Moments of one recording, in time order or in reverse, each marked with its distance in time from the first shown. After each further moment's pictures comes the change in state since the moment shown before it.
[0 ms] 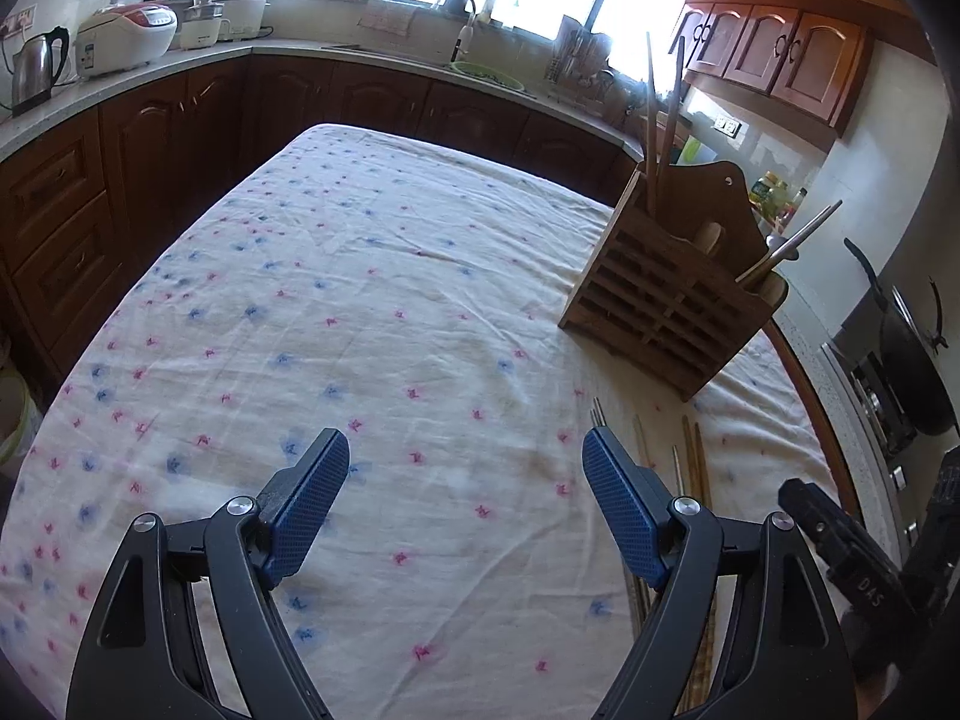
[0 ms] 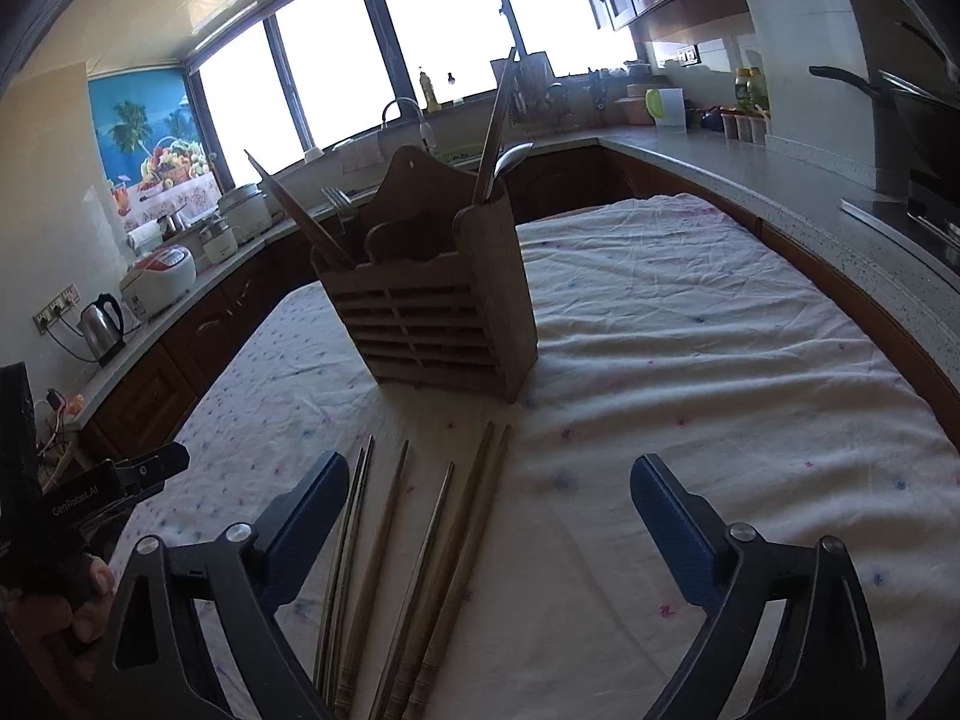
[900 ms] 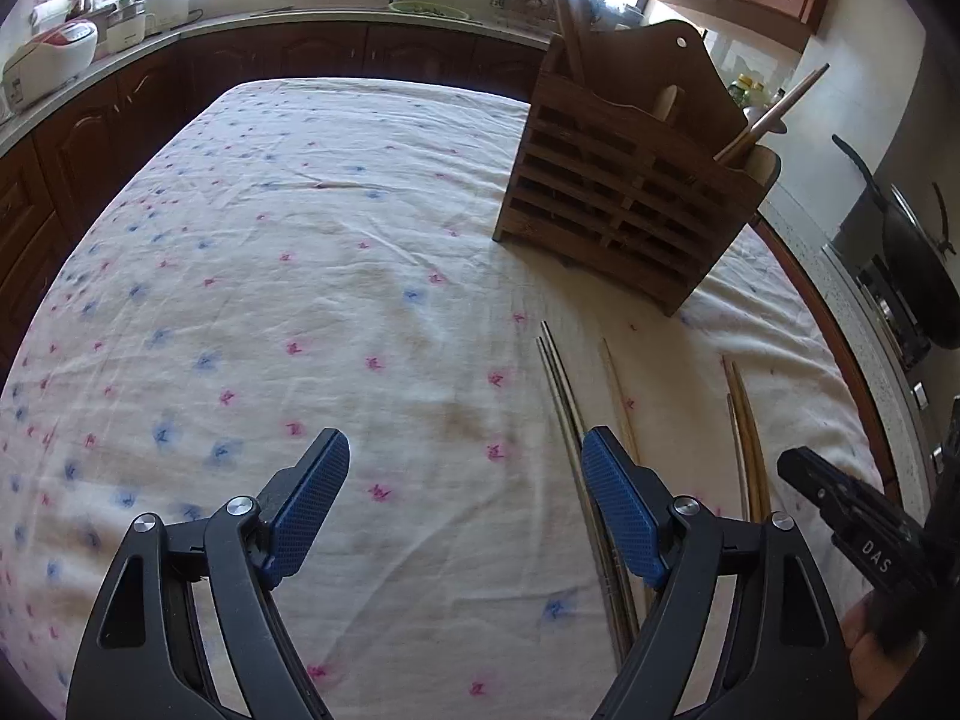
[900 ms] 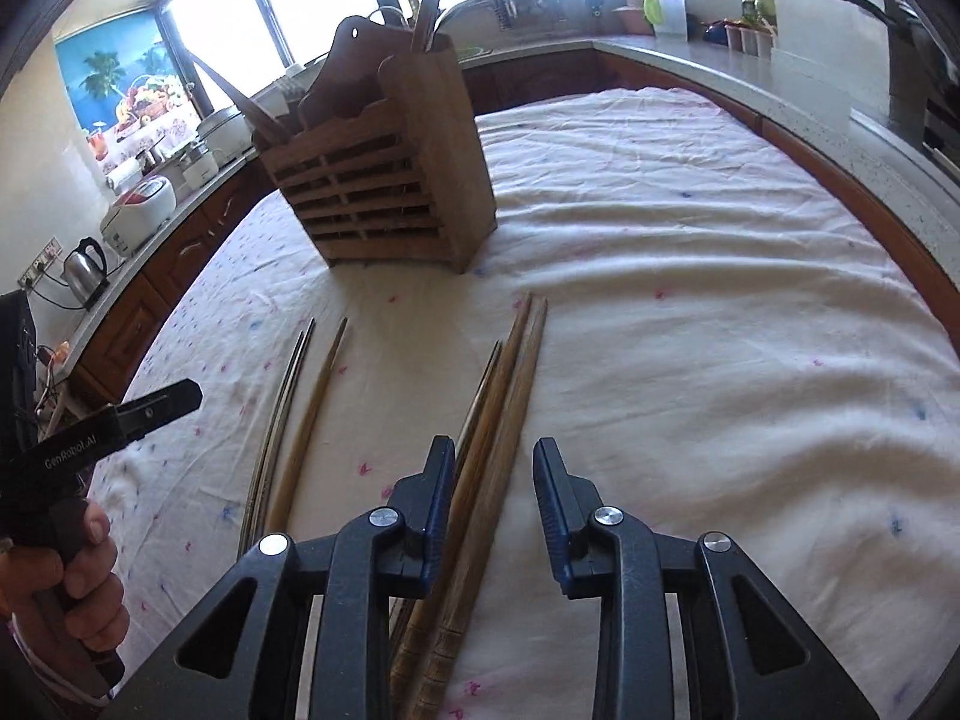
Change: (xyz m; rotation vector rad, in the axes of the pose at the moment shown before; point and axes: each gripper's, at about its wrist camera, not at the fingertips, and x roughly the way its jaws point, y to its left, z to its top) left arm 0.052 -0.057 -0.011 0.163 0.156 -0.006; right arm 0.019 -0.036 -0.024 0.016 0.200 -0.016
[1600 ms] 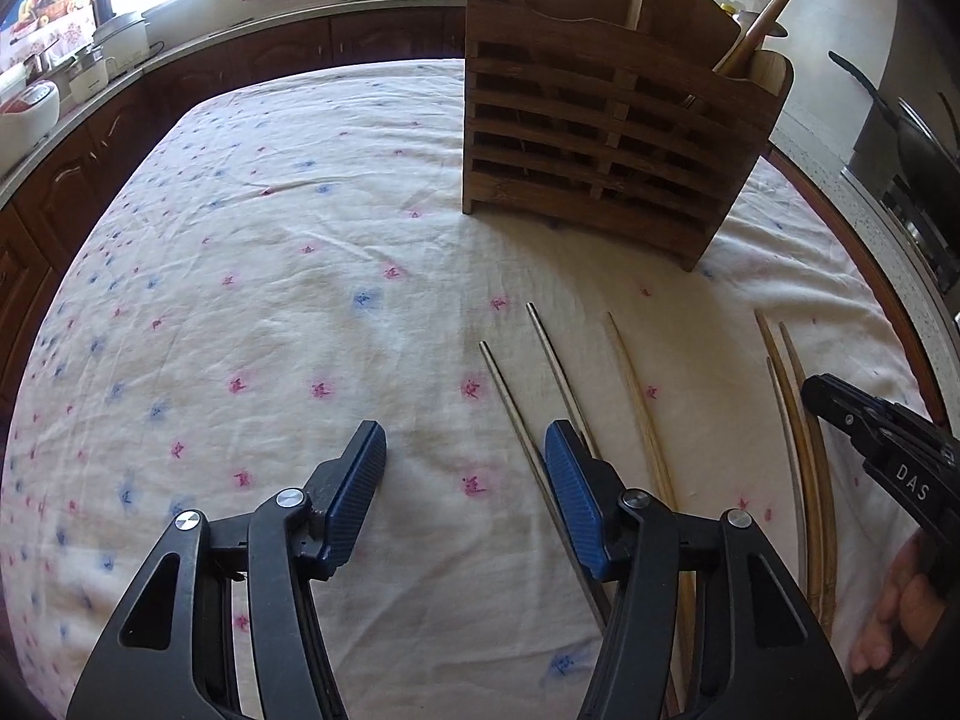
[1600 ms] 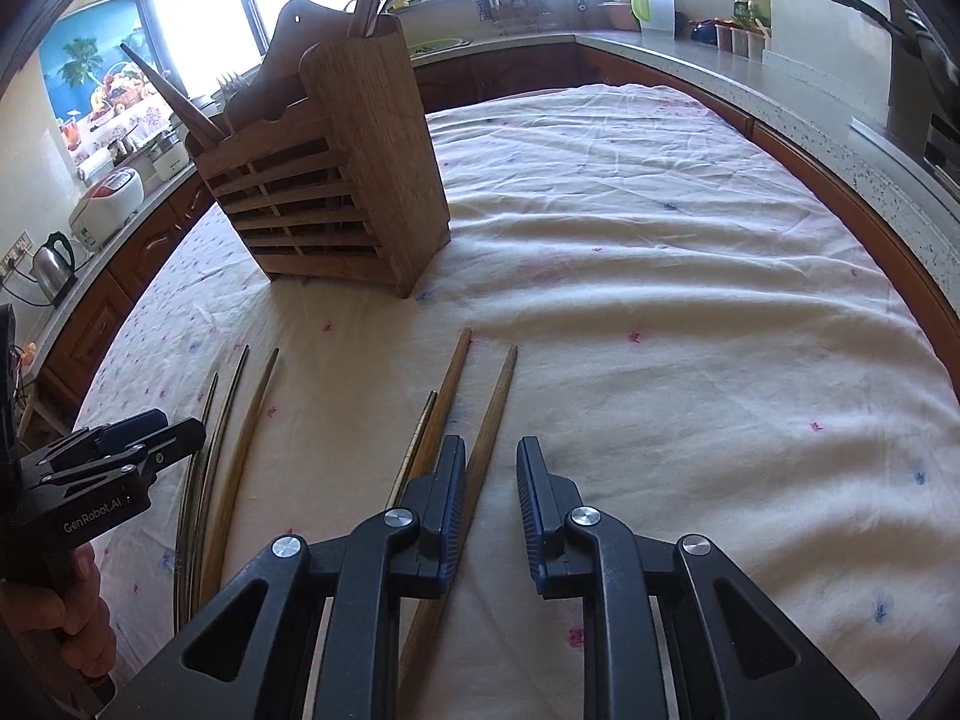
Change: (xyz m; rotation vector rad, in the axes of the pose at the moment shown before) left arm 0.037 -0.022 0.006 0.139 0.067 0.079; right arm 0.033 -0.014 0.024 -0.005 0.038 -0.061
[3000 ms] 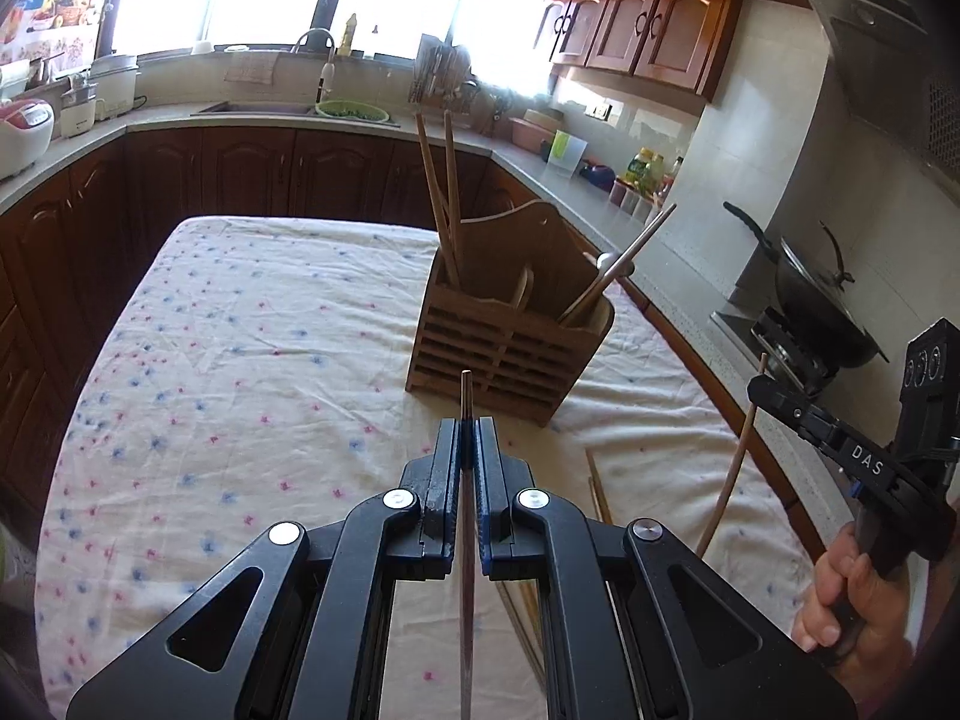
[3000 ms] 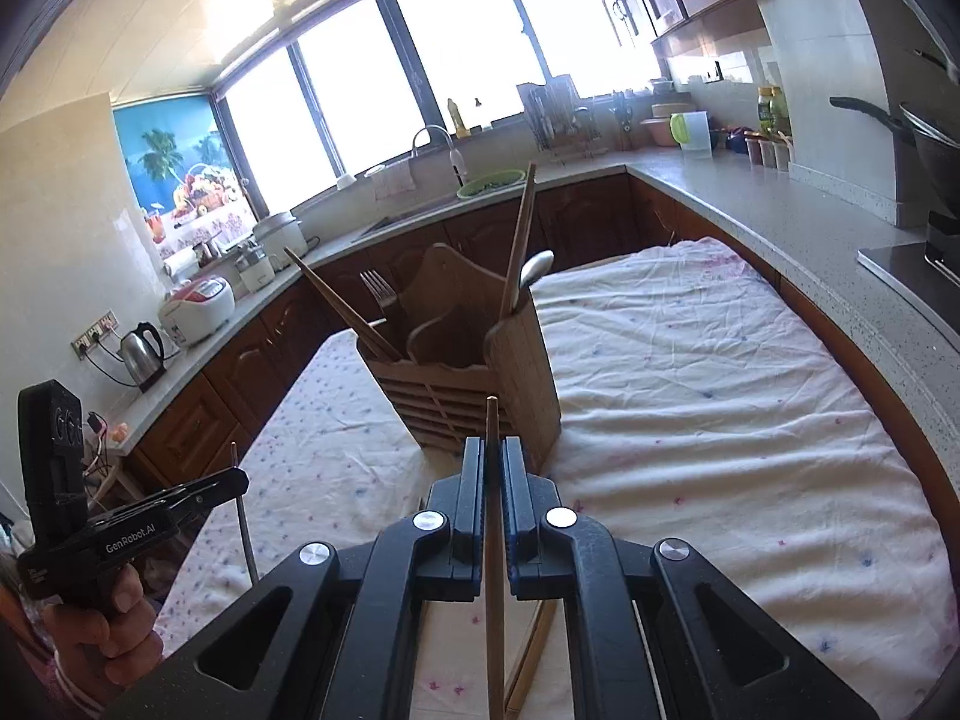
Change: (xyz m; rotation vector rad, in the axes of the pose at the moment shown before) left arm -0.147 0.036 0.022 -0.065 -0.303 -0.254; right arm -0.125 0.033 0.043 0.008 -0.312 0.183
